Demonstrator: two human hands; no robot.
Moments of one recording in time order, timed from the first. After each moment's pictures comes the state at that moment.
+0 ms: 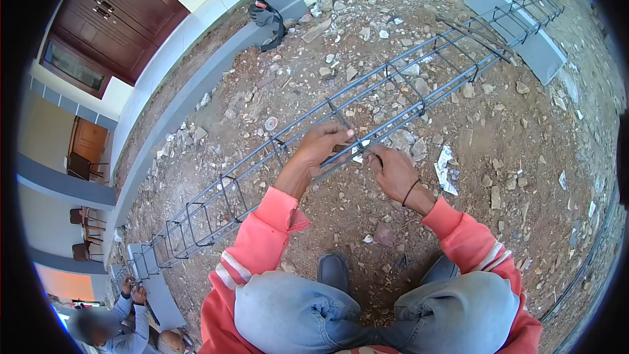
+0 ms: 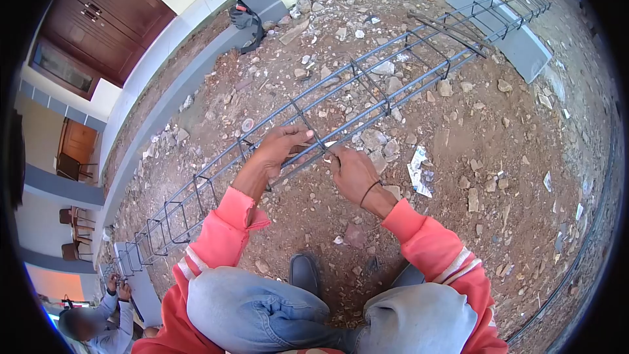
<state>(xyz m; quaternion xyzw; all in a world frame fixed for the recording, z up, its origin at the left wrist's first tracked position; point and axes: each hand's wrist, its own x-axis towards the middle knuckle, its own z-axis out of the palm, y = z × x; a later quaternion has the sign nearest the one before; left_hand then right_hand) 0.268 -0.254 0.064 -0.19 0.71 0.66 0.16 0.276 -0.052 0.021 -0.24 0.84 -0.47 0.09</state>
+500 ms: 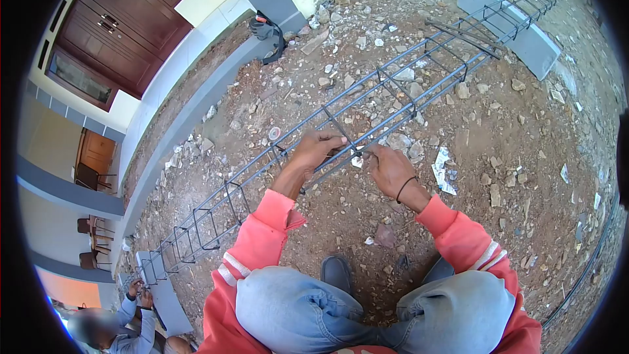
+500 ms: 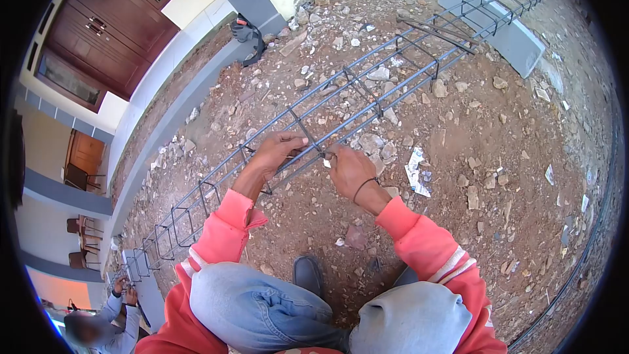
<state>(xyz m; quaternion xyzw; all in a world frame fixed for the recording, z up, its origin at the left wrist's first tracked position) 0.267 -0.262 0.053 -0.14 0.76 0.61 0.15 0.274 -0.046 0.021 -0.23 0.86 -0.45 0.07</state>
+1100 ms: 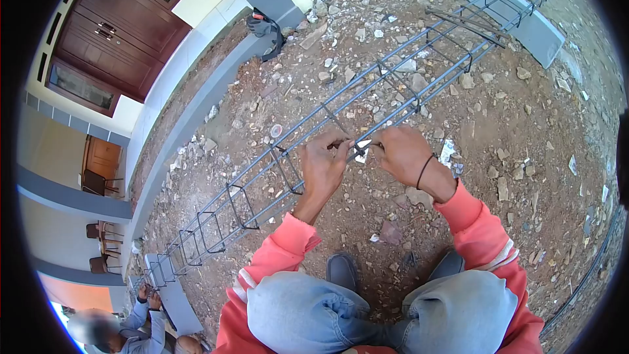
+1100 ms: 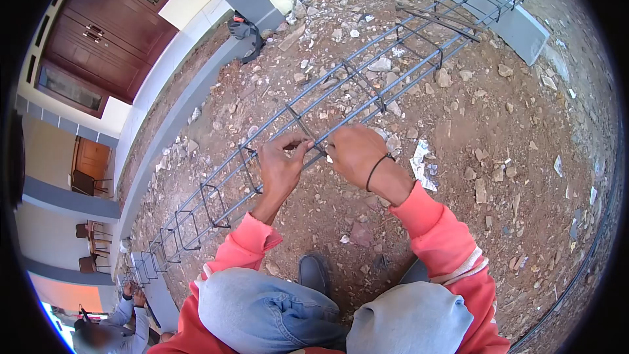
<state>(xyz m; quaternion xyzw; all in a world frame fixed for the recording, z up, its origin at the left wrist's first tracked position) 0.303 -0.211 0.069 -0.03 0.92 0.36 -0.17 0.253 -0.028 0.073 -0.28 0.88 -0.38 0.08</state>
